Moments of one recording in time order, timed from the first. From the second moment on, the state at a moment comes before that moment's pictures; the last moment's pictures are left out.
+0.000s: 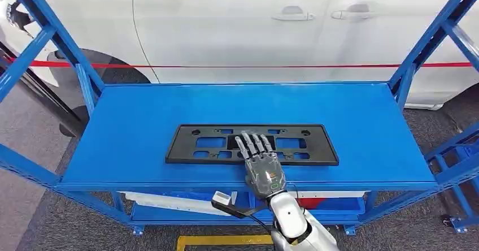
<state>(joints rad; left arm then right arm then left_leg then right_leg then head) 0.09 0.25 0.14 -0.08 -0.63 0.25 -0.44 -0.33 0.01 0.70 -1.15 1.47 -0.35 0.27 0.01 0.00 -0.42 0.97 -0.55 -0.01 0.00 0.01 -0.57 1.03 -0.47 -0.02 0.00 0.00</state>
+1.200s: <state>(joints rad) 0.09 0.25 0.01 -0.08 -0.51 0.29 -0.44 -0.27 -0.08 0.53 -1.09 1.56 -0.34 0.28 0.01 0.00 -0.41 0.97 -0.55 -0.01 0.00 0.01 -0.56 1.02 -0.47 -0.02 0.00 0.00</state>
